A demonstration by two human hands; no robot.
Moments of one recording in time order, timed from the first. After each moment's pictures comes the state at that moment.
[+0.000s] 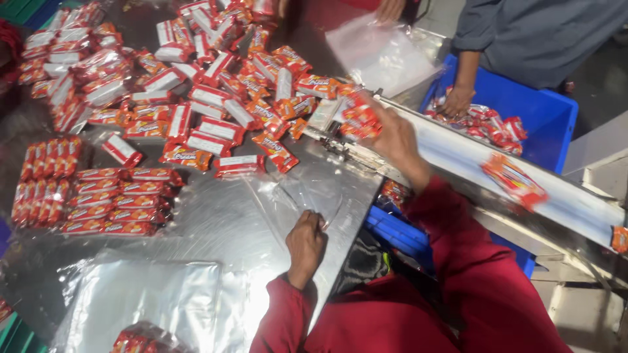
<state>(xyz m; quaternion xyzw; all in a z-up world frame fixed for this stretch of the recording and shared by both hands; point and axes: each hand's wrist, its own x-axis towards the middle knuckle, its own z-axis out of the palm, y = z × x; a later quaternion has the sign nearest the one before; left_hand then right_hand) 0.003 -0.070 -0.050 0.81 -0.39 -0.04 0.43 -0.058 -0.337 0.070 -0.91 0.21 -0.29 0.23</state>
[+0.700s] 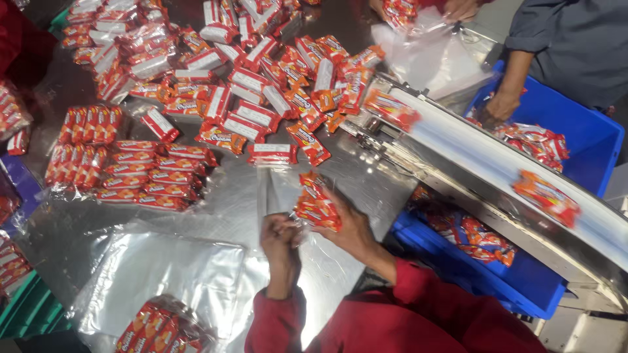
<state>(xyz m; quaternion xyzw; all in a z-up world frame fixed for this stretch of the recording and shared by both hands) 0.059 0.000 -0.123 0.45 0.05 -0.22 0.87 -0.035 -0.152 -0.048 -0.86 0.16 -0.22 0.44</state>
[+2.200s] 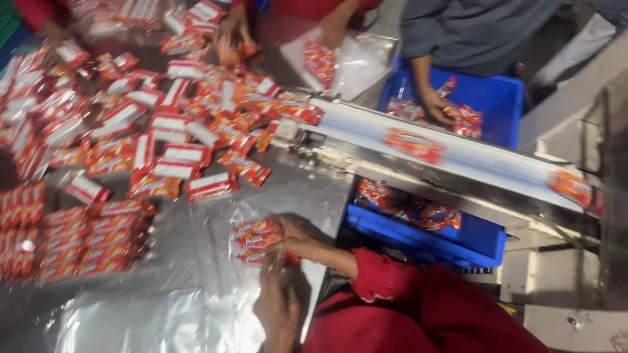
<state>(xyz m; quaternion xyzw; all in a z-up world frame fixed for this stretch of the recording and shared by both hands) -0.038 0.022 -0.023 0.85 -0.36 -0.04 0.39 -0.040 -0.151 -0.046 -0.81 0.14 -0.13 0.55</state>
